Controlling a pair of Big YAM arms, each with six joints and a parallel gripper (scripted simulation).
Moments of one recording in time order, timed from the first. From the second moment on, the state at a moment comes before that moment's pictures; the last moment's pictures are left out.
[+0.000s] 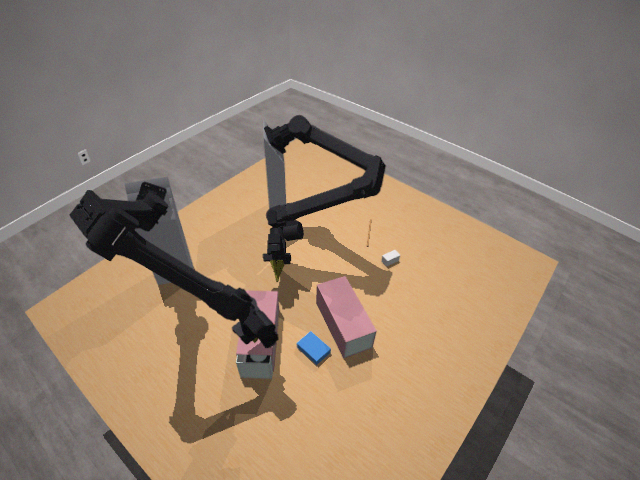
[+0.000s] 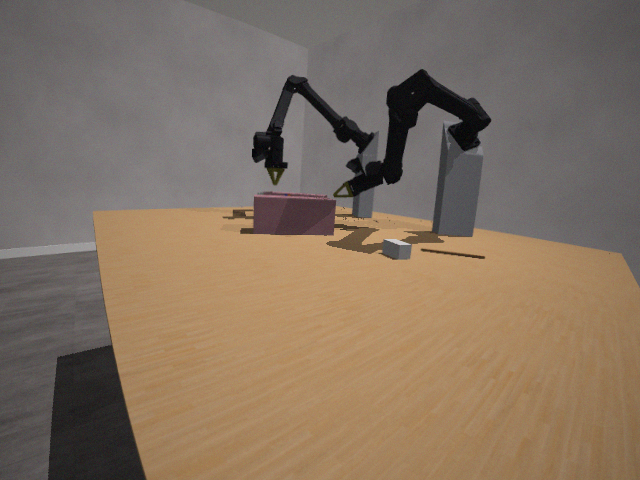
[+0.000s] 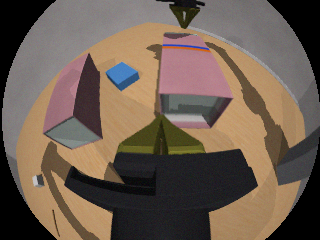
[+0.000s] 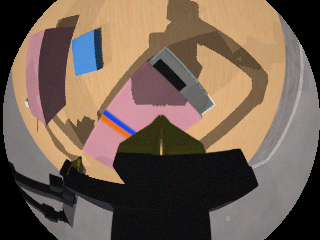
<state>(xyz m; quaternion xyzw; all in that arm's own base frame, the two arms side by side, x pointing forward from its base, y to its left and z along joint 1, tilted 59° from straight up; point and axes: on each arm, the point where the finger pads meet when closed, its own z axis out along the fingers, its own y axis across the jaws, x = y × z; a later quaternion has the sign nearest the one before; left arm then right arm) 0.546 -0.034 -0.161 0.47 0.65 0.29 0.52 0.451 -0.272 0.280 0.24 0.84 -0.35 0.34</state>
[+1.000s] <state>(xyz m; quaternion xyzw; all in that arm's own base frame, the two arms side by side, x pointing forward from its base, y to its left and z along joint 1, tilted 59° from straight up) 0.577 0.106 0.030 0.38 0.68 0.32 0.53 0.456 -0.295 0.334 0.15 0.84 -0.33 0.41</state>
